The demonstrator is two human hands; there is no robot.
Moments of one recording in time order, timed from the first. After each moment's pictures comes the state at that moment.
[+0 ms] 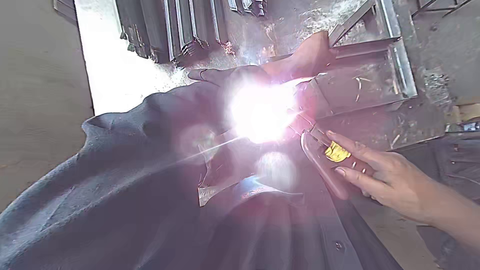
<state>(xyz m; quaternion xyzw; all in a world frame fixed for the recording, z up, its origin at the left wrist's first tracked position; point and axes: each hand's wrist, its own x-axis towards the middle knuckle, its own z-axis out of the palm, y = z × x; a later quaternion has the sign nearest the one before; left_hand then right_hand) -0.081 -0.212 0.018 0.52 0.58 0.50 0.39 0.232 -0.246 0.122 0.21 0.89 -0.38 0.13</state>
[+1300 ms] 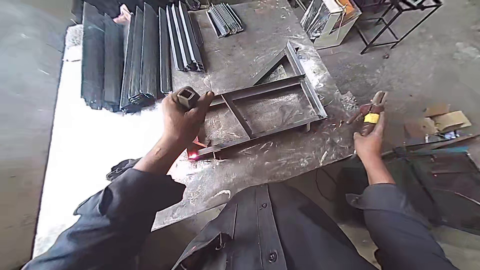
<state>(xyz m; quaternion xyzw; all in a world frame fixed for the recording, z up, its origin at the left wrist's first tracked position) 0.023 -0.278 0.106 0.35 0.78 0.52 0.05 0.402 0.049 -0.009 0.64 0.70 -0.23 -0.21</state>
